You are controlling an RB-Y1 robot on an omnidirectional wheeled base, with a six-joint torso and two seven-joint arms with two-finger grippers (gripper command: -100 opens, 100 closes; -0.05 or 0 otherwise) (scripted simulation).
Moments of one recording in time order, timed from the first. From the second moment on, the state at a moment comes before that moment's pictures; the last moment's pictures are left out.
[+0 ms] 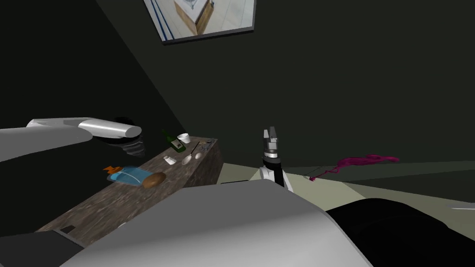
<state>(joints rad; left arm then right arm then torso) 1.90 2.27 1.59 -0.98 1.45 1.05 0.66 0.46 0.02 0.07 -2.28 0.11 -0.59 0.17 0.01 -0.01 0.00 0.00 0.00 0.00</state>
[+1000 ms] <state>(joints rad) 2.07 2.55 1.71 -0.77 1.58 1.27 0.67 0.46 0.02 0.07 -2.28 0.11 -0.59 0.17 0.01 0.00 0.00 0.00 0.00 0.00</state>
